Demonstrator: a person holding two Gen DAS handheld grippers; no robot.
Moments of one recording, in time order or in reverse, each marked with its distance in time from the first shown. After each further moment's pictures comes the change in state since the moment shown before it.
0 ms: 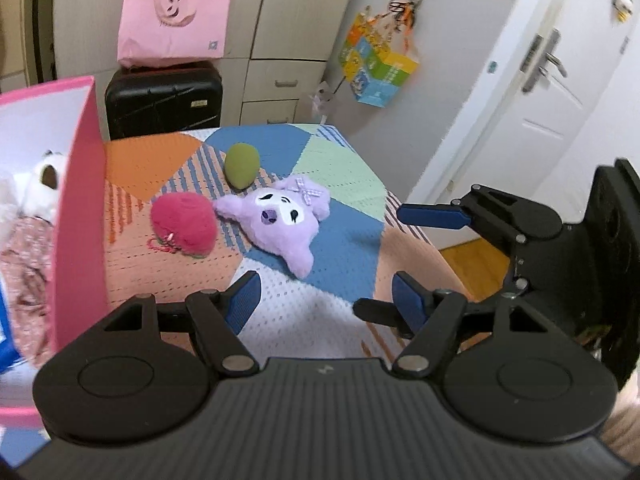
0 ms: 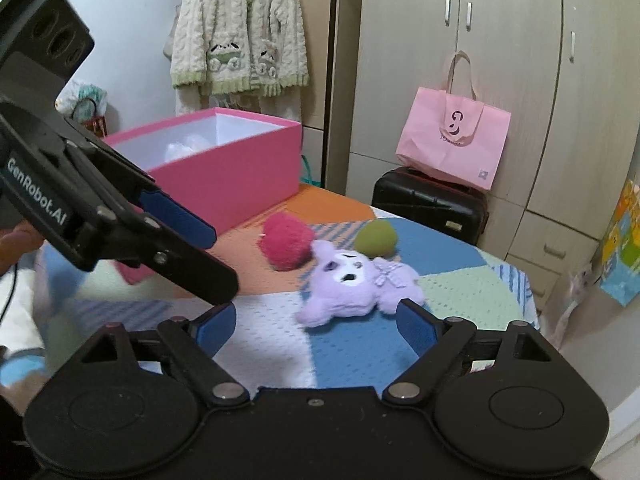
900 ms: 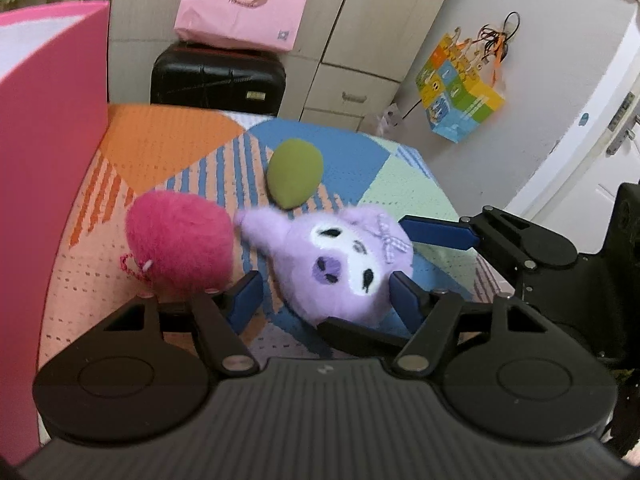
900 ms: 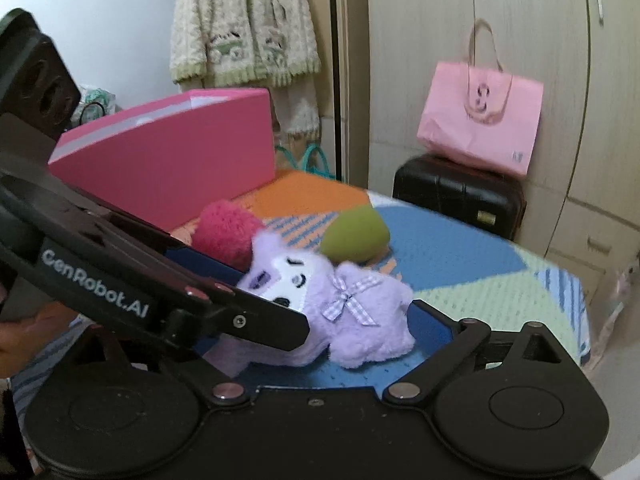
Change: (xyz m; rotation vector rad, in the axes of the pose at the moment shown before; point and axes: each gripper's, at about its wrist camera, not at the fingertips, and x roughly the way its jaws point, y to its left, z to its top) left arm 0.105 0.034 0.012 -0.199 -0.071 0.130; right arm 0.100 -0.060 -0.006 0.044 0.021 0.148
